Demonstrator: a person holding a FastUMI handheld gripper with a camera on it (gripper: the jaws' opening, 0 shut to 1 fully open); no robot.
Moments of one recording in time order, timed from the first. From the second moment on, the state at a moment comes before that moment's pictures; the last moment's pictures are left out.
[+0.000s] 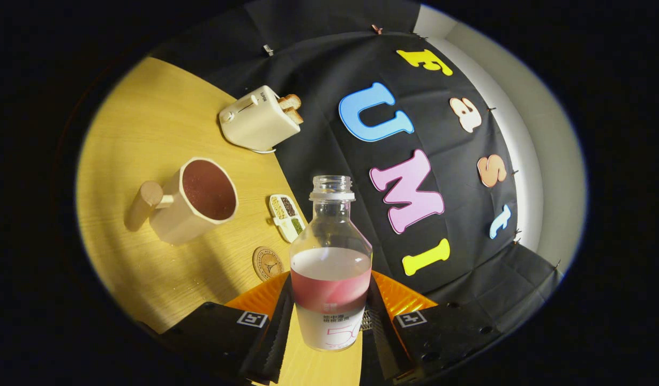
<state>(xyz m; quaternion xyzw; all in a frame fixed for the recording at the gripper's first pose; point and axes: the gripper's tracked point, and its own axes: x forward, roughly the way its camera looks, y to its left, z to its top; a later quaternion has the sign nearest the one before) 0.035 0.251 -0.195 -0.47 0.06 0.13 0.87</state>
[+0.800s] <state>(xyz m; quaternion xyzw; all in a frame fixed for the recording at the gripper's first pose) 0.029 0.260 -0.223 -0.56 0.05 0.16 0.81</state>
